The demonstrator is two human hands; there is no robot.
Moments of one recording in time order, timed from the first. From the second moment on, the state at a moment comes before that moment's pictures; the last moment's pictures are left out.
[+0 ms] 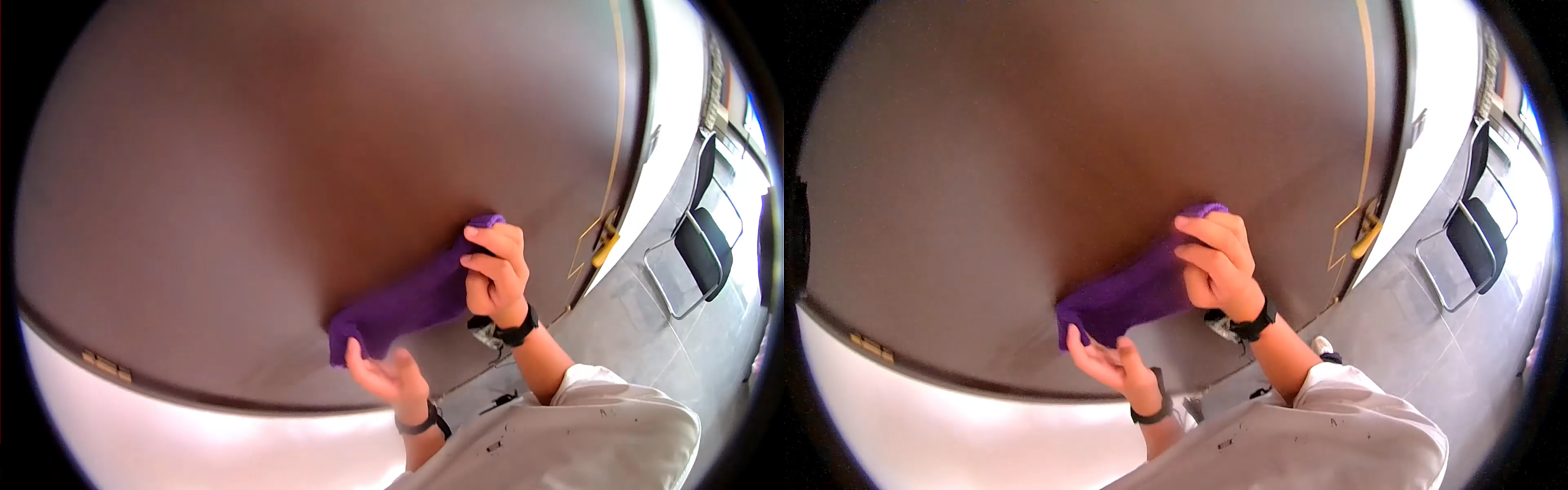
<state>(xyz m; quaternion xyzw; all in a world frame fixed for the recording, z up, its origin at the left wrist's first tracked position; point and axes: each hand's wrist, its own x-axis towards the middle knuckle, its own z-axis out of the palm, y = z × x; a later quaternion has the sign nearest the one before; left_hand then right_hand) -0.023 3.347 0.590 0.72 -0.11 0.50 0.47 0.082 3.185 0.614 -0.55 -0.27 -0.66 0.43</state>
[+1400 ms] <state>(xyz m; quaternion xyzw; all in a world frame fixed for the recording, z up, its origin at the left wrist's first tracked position) 0.034 3.211 0.585 0.69 -0.12 0.71 0.10 0.114 3.019 0.668 -0.56 -0.40 -0.50 0.53</state>
